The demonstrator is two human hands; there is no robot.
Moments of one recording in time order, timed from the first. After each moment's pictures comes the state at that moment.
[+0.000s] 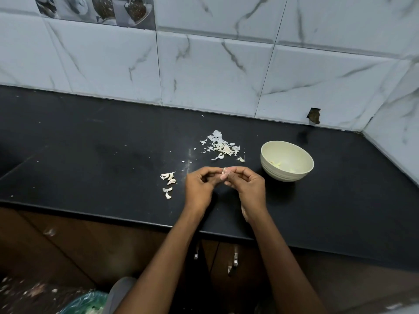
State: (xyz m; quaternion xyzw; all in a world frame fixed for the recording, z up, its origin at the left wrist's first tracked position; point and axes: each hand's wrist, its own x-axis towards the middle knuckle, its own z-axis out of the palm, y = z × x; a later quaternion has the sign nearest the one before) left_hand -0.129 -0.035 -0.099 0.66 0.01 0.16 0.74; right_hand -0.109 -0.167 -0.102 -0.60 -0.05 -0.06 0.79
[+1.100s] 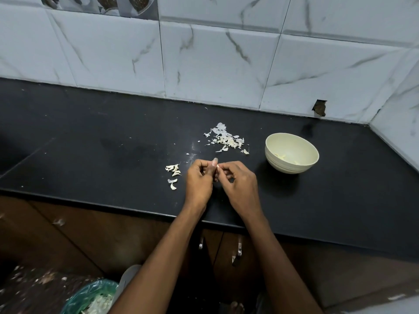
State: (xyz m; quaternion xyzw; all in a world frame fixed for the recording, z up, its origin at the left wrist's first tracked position) left_hand -0.130 -0.034 -0.109 0.62 0.08 0.19 0.75; right_hand -0.124 -0.153 -0.109 -0.85 -0.21 -0.26 0.41
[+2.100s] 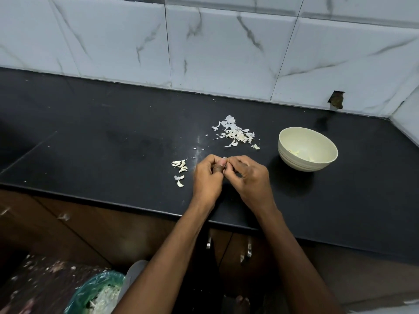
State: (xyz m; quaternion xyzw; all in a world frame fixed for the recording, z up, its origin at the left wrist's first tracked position) left_hand -0.121 -0.027 -0.116 0.69 0.08 0.16 0.70; right_hand -0.109 -0.152 -0.107 -0.83 -0.27 -0.33 0.35
